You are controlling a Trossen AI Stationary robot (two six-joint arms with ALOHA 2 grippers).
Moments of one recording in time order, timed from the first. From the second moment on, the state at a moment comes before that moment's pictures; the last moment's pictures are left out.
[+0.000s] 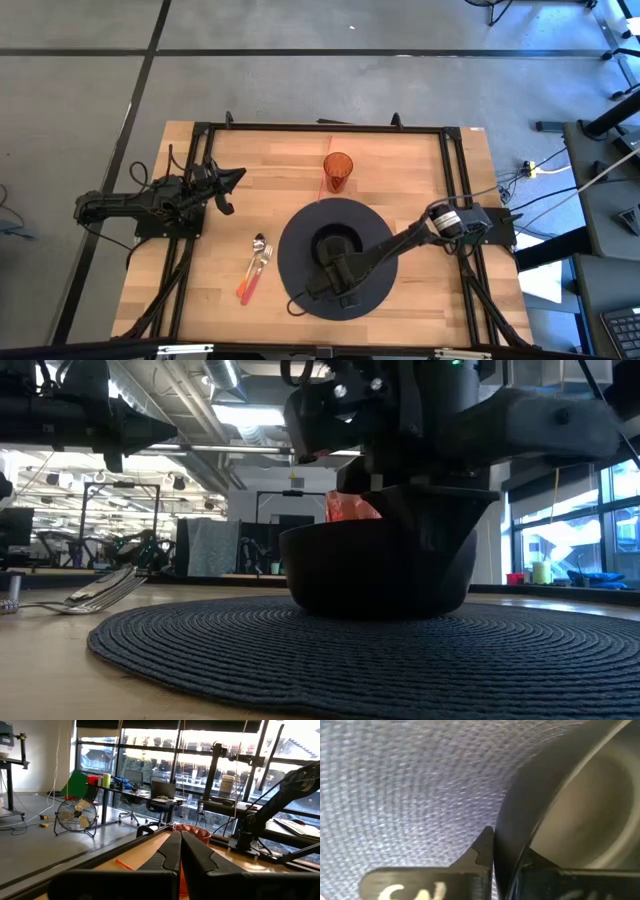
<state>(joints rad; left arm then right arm) 0.05 0.03 0.03 0.18 -0.45 -0.12 0.44 2.28 1.90 -1.16 0.14 0.18</state>
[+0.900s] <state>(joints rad) 0.05 0.03 0.03 0.18 -0.45 -0.12 0.49 2.28 1.89 -1.16 0.13 0.14</state>
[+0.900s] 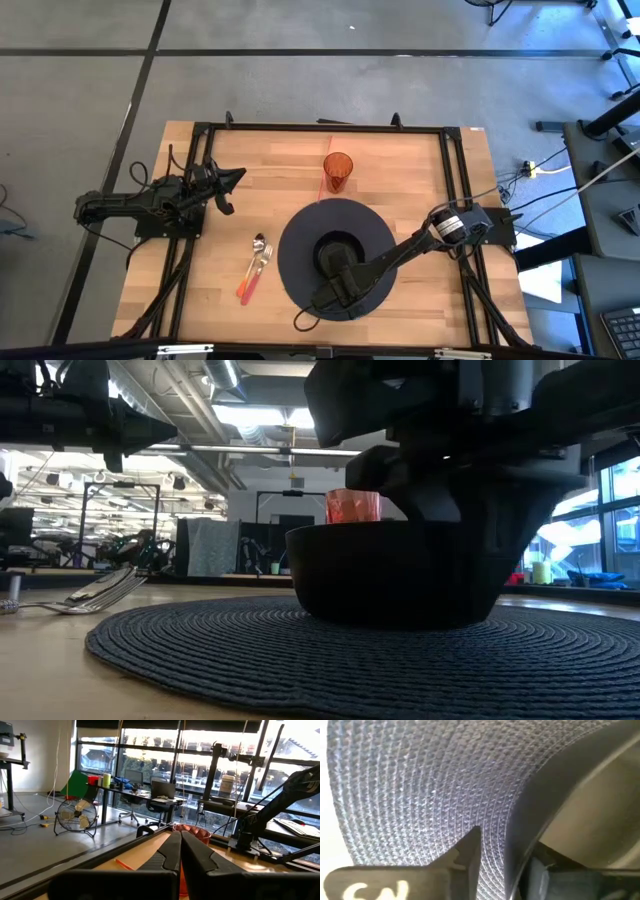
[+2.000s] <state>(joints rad) 0.05 0.03 0.03 0.18 -0.45 -0.12 0.49 1.65 1.39 -0.23 0.07 -0.22</state>
